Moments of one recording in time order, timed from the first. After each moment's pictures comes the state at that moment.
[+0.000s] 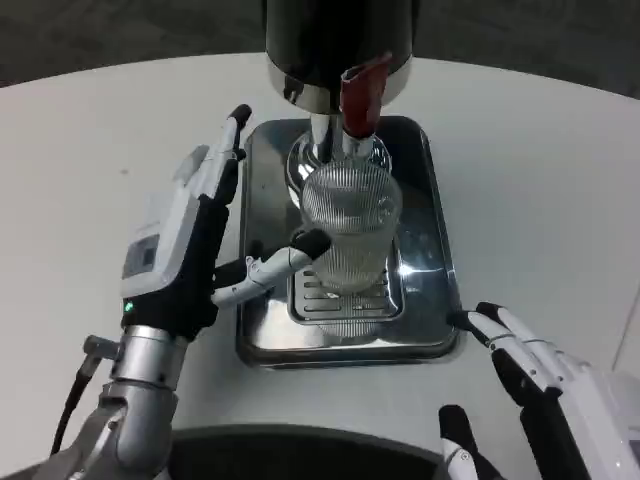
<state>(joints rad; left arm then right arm) -0.64 0.38 -0.23 0.83 0.55 -0.65 0.62 0.62 -0.05 0.25 -0.86 -1.07 -0.07 0.00</state>
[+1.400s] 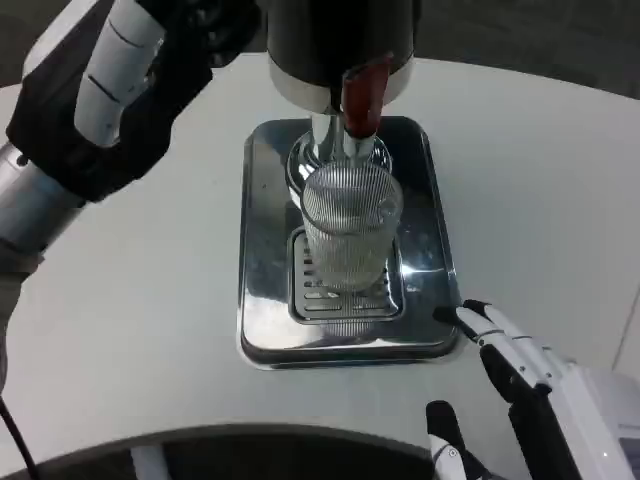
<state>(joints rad) -0.66 0.57 0.11 -0.01 -0.58 -0.15 -0.66 0.61 -0.03 0.28 -0.86 -1.07 -0.07 0.00</state>
